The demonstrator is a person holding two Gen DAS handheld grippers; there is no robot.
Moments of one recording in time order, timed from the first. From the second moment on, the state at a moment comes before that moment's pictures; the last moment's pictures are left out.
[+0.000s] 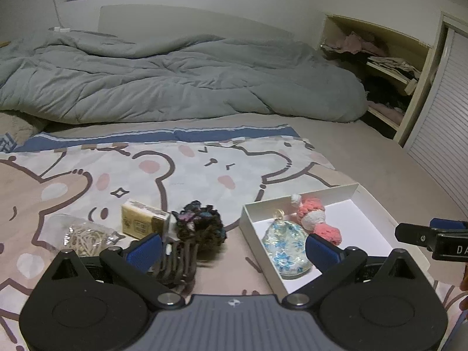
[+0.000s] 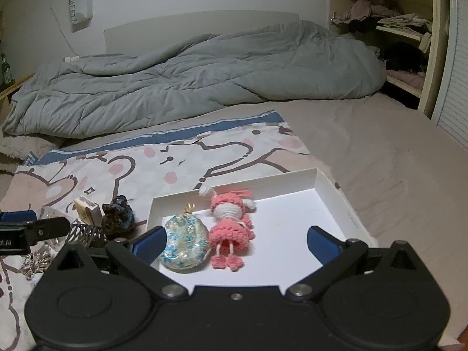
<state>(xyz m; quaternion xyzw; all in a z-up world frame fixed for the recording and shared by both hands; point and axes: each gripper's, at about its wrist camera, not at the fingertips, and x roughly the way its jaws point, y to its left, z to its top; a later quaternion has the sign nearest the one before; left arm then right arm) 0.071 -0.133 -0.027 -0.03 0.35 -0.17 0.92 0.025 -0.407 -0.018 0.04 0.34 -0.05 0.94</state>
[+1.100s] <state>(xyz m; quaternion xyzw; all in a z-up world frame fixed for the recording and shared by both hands) 0.070 0.008 -0.034 -0.03 0.34 -0.06 0.94 0.061 -0.282 -0.031 0.05 0.36 0.06 0.93</state>
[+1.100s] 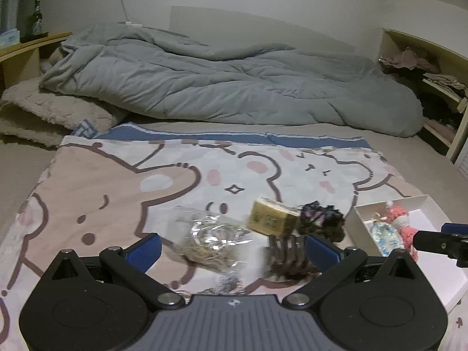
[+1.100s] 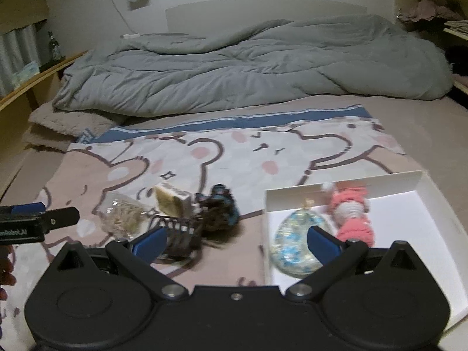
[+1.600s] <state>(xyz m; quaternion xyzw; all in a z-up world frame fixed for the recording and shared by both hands) 0.070 0.042 -0.051 -0.01 0.35 -0.08 0.93 0.065 -0.223 -0.051 0.11 0.37 0.12 0.92</state>
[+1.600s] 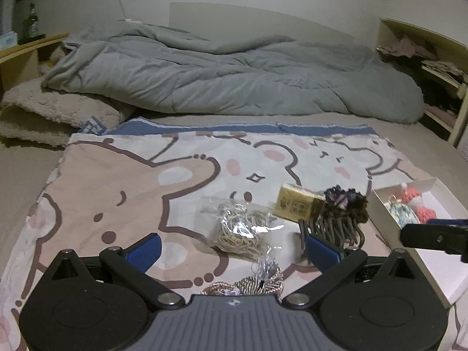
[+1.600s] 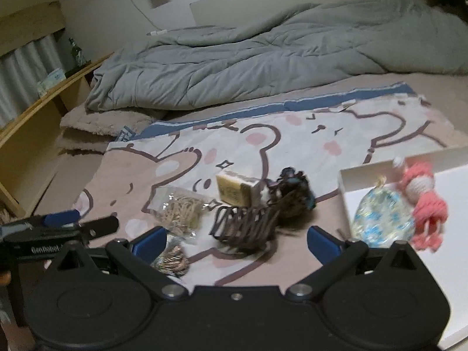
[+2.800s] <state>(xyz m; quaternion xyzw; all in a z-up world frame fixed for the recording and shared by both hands) 0.132 0.065 -0.137 -0.10 0.48 -0.17 0.86 0.062 -0.138 -0.144 -0.04 0.46 0.32 0.83</state>
